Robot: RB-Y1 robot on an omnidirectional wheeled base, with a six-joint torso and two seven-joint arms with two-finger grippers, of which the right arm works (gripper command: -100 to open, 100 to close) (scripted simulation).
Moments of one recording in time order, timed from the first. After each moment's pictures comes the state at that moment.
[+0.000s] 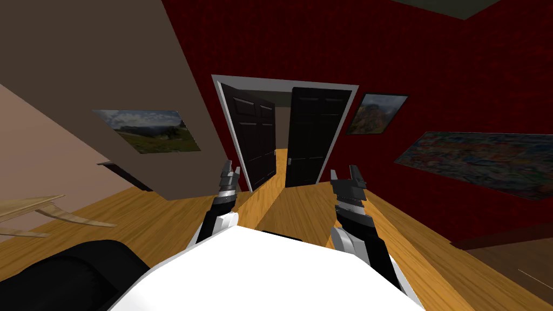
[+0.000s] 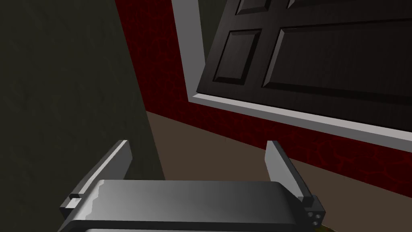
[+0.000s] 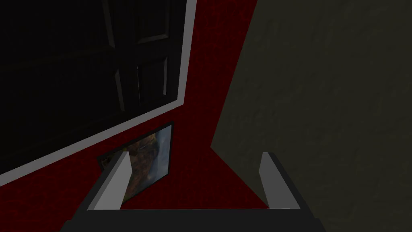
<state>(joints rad) 0.48 0.01 0.02 -2.29 0.00 -0.43 -0.15</state>
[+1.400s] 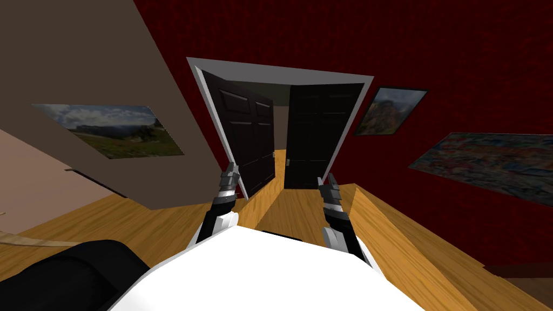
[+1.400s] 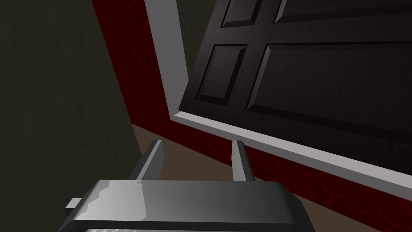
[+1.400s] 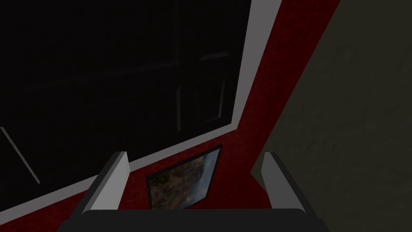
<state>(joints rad) 0.40 -0.04 0.05 -2.00 0.05 -0.50 -0.16</state>
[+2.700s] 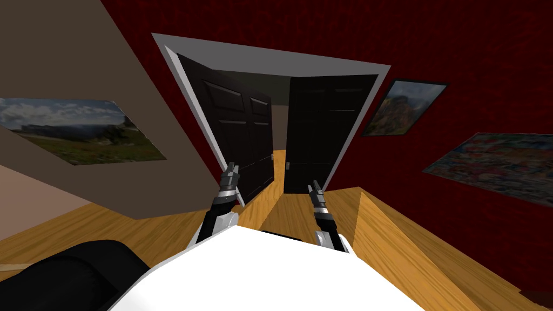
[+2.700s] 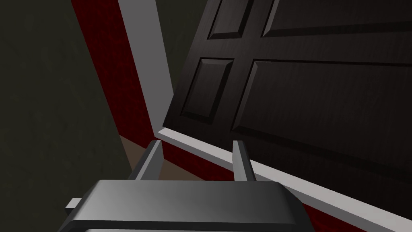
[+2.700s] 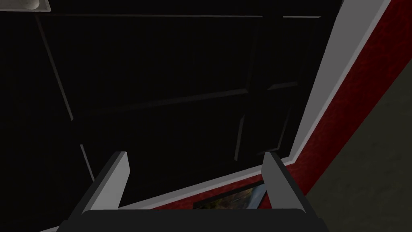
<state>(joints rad) 0.32 -0.06 0.10 -1.67 0.11 -0.58 -0.17</state>
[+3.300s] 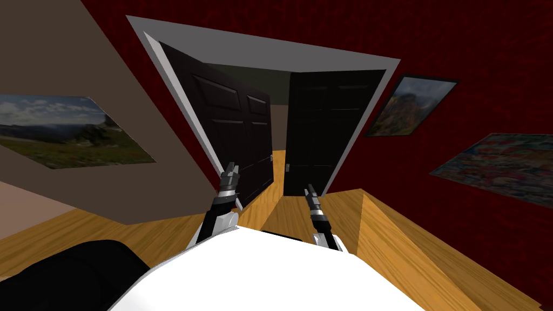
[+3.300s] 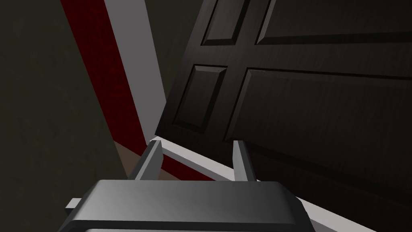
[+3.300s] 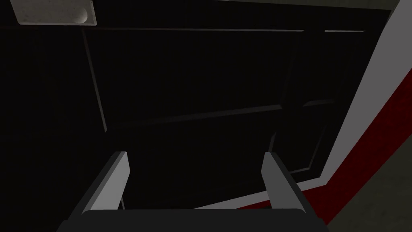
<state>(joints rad) 0.27 -0.06 0.12 -1.50 0.14 -0.62 -0.17</state>
